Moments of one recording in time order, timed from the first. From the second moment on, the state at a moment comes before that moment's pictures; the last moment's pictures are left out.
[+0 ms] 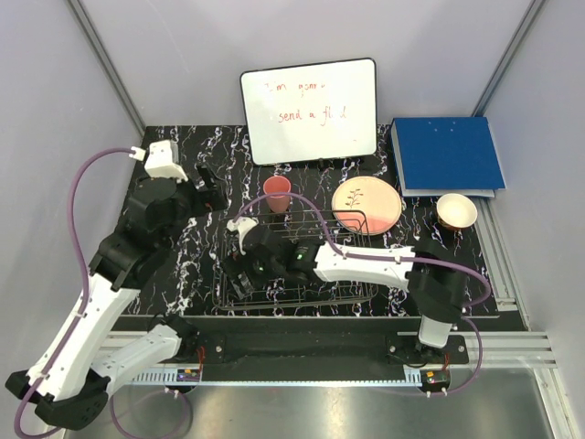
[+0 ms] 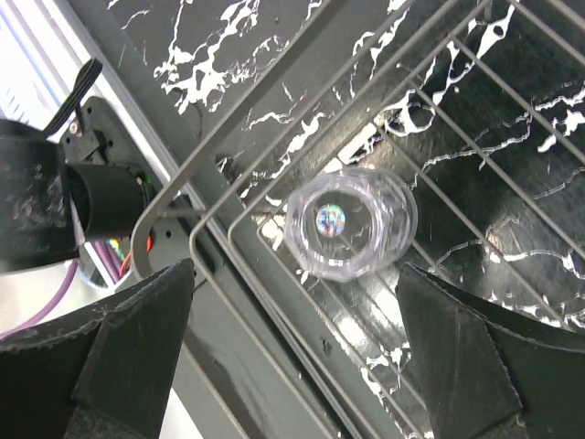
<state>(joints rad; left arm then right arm) -0.54 0.87 1.21 -0.66 -0.40 -0.43 1.21 1.78 1.30 -0.20 -0.04 0.49</state>
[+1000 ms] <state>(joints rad) -0.54 0.81 1.13 -0.70 -0.43 -0.47 1.21 1.89 1.33 -0.17 0.08 0.50</state>
